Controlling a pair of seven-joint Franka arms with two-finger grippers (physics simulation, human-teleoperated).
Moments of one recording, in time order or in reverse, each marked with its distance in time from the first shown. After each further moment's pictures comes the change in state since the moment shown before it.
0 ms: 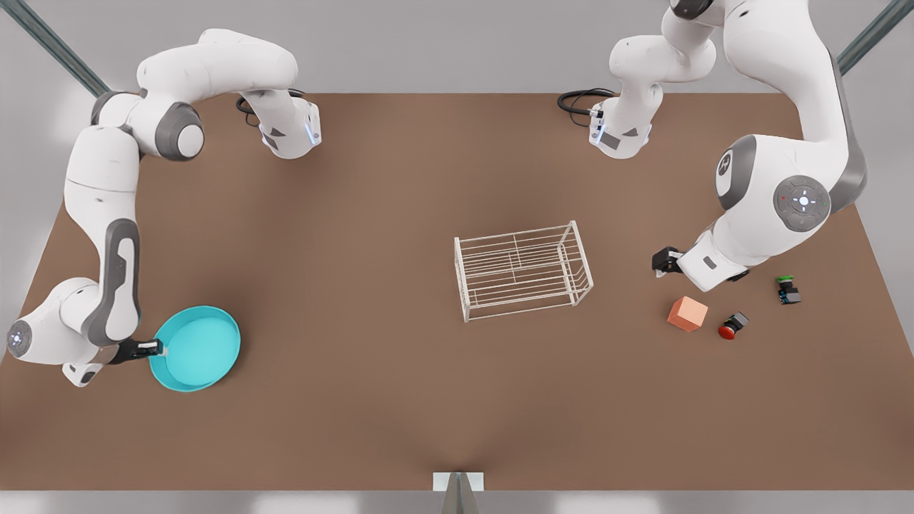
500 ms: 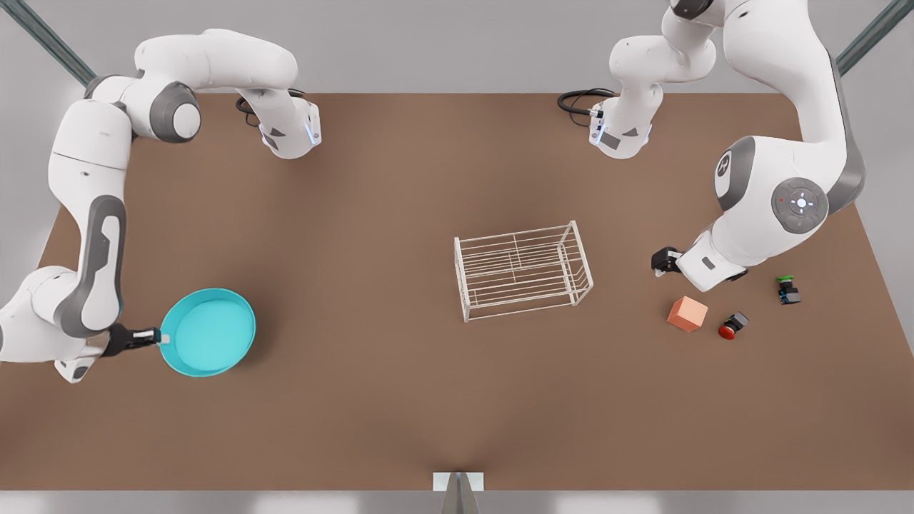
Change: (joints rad) left arm 0.000 -0.001 0.000 -0.008 0.000 -0.001 -0.001; right arm 0.003 -0.132 0.064 -0.001 0.009 -0.242 0.051
